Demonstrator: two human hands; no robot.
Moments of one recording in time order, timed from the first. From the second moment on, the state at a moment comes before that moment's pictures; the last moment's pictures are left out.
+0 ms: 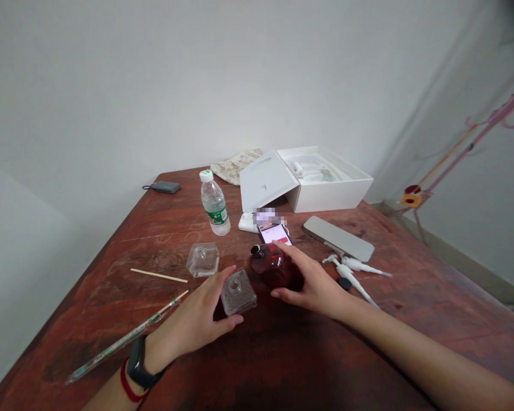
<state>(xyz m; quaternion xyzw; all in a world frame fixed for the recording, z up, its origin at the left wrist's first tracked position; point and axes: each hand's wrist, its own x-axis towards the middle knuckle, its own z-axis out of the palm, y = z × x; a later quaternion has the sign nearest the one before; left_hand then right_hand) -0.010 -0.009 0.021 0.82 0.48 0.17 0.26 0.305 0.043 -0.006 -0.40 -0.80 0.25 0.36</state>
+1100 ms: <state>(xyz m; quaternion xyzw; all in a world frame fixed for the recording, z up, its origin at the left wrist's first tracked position) -0.008 -0.010 0.025 0.82 0.49 0.17 0.26 0.307 0.043 -0.004 -0.39 -0.81 0.26 0.35</state>
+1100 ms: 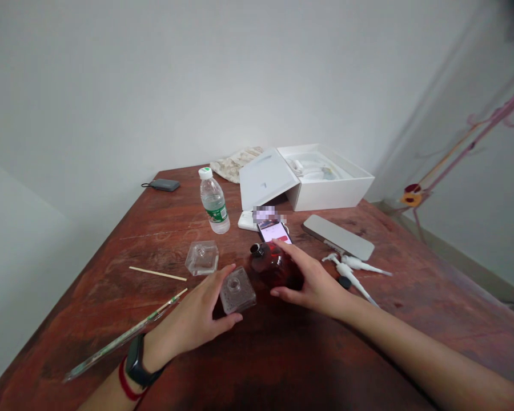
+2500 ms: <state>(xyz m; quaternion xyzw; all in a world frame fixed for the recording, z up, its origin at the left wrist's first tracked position) -0.009 -0.009 0.024 0.82 0.48 0.18 0.26 0.305 0.043 -0.006 -0.40 -0.81 0.25 0.36</state>
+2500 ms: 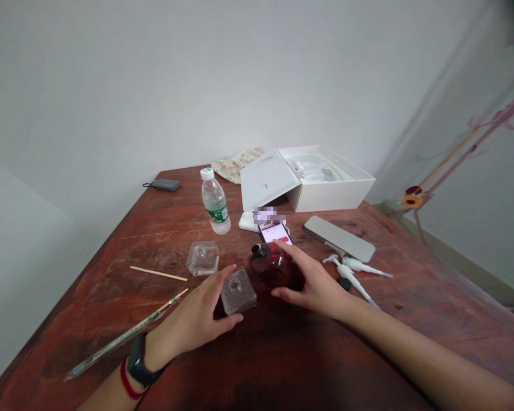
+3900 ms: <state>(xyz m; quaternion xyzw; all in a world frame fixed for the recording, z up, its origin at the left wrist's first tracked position) -0.004 -0.008 0.027 0.80 0.50 0.19 0.26 0.306 0.042 -0.013 -0.38 -0.79 0.26 0.39</state>
